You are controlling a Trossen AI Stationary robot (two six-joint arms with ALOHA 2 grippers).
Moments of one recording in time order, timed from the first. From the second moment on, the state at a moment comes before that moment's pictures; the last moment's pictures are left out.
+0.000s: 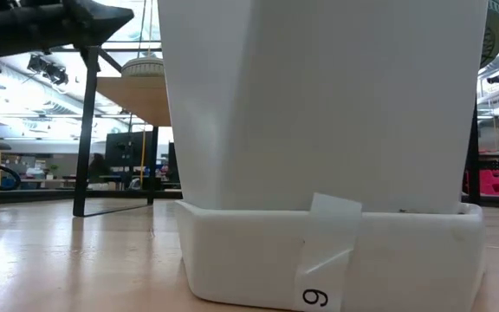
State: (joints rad) left arm 0.09 0.45 0.09 0.88 -0.32 -0.19; right arm -0.21 1.30 1.46 -0.83 -0.01 0.27
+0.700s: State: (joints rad) left arm -0.01 0.32 0.01 0.61 -0.21 -0.30; right arm -0.17 1.30 1.36 -0.84 -0.04 0.36
